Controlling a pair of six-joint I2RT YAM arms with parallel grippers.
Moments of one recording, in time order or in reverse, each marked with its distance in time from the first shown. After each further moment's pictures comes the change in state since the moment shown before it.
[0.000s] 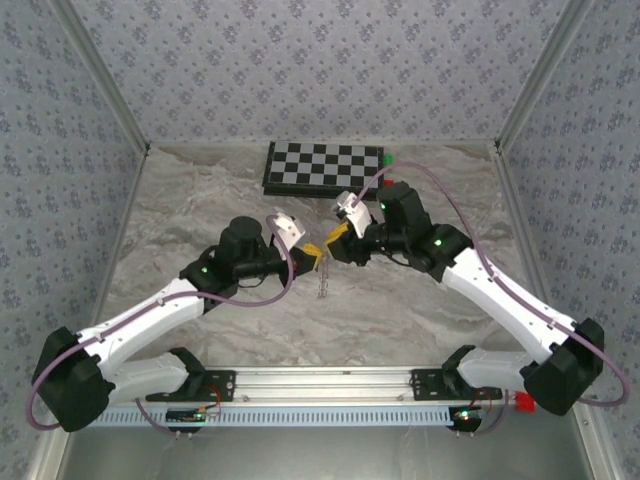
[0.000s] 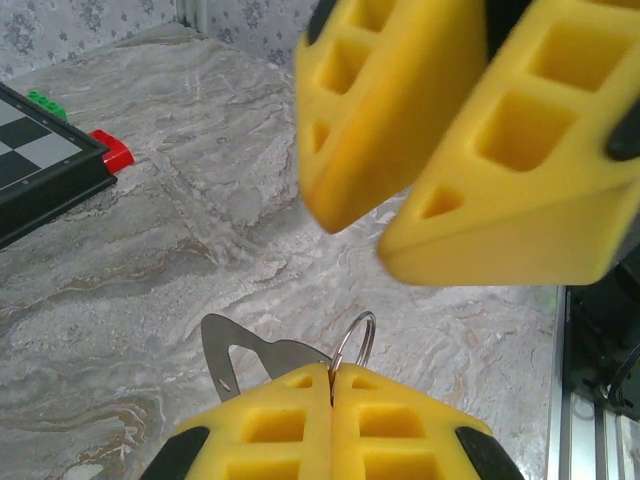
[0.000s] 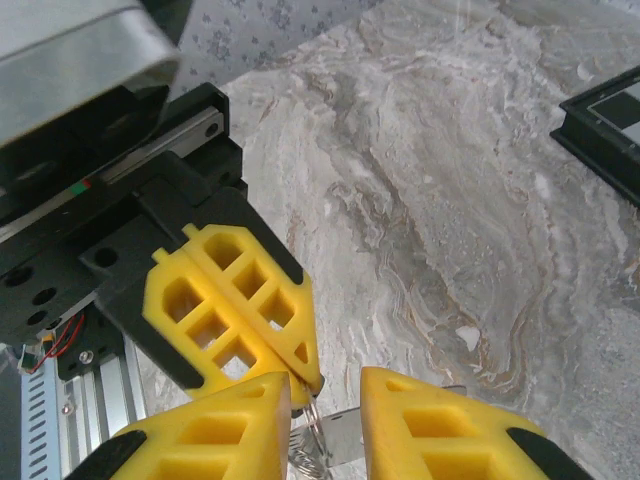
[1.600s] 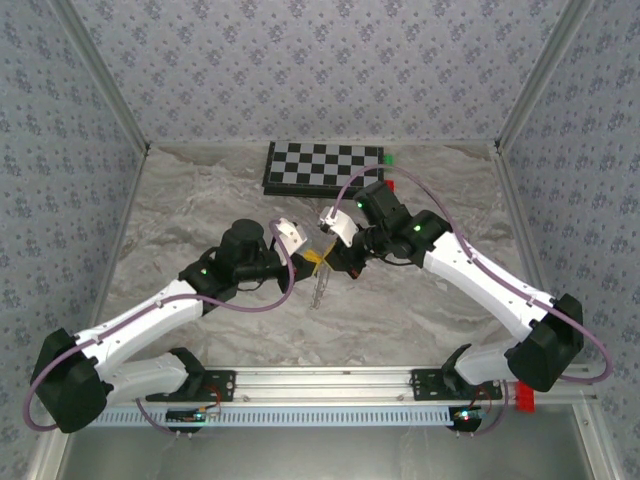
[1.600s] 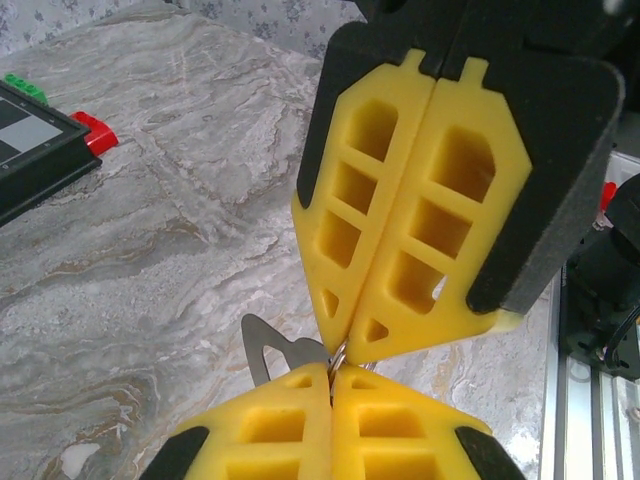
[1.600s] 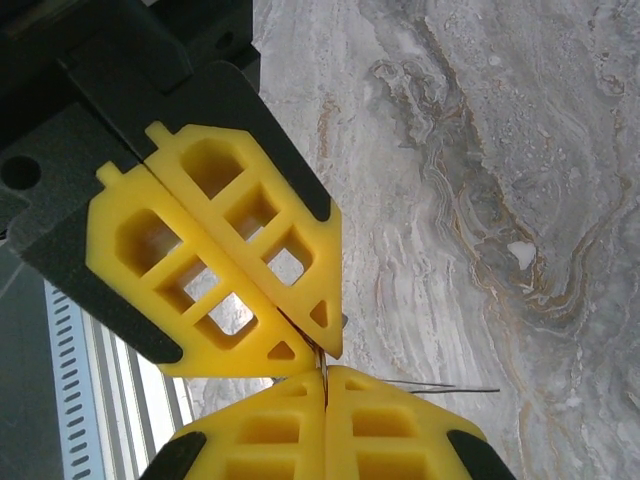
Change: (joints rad) left arm -0.018 -0.011 0.000 -0.057 0.004 0.048; right arm 0.050 0.130 0.116 -0.246 -0.011 -0.128
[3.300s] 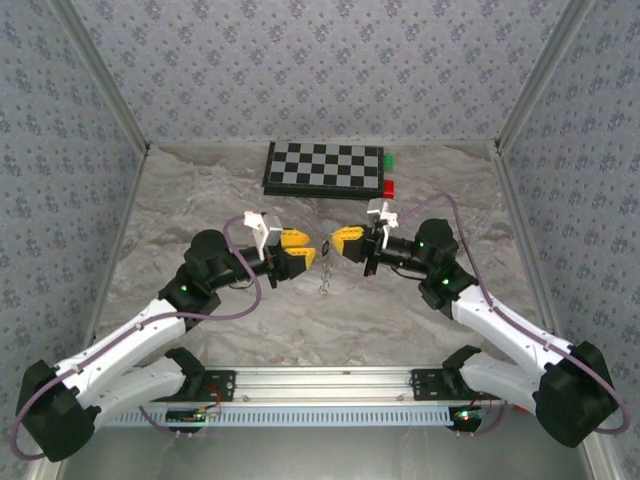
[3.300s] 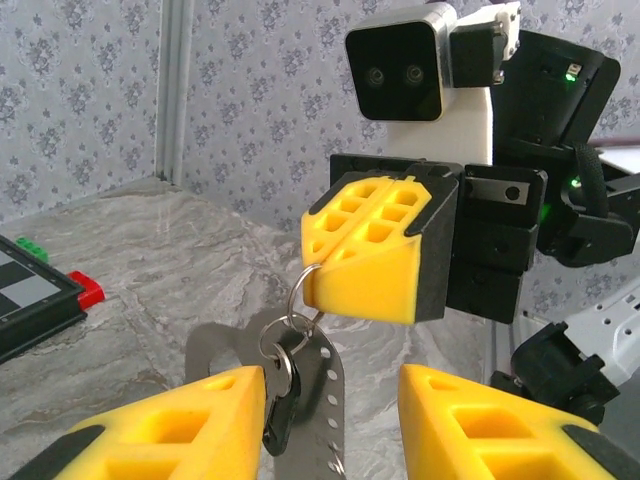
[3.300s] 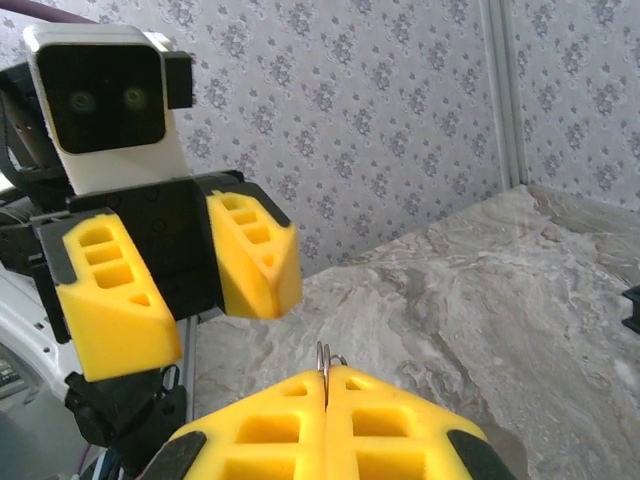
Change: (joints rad) left arm 0.055 -0.173 -0.122 0.361 0.086 -0.266; right arm -0.146 -0.316 -0.635 1.237 -0.219 0.505
